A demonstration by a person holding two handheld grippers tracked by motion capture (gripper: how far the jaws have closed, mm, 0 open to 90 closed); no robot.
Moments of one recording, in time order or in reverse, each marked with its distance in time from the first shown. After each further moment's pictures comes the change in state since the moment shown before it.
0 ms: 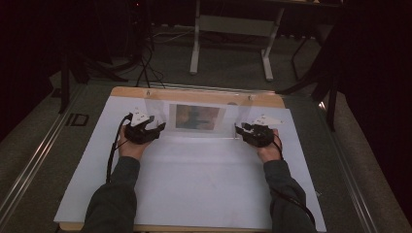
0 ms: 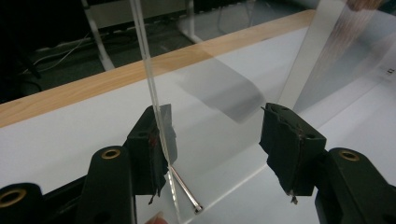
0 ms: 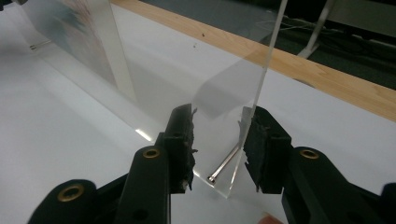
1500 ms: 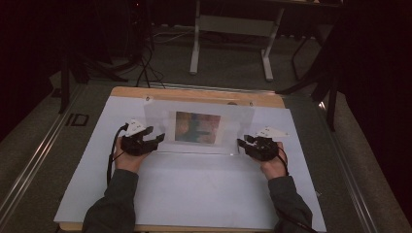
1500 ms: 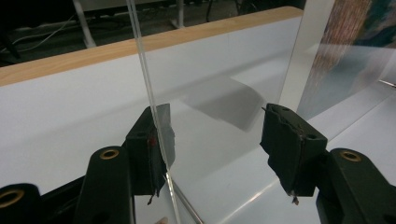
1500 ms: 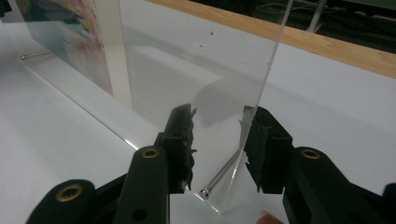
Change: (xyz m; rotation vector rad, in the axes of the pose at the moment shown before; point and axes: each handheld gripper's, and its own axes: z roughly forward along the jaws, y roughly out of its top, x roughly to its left) left arm -0.023 -0.011 -0.035 0.029 -0.048 -0.062; right arm 0.034 -0.011 -0.042 0.051 -0.004 0.058
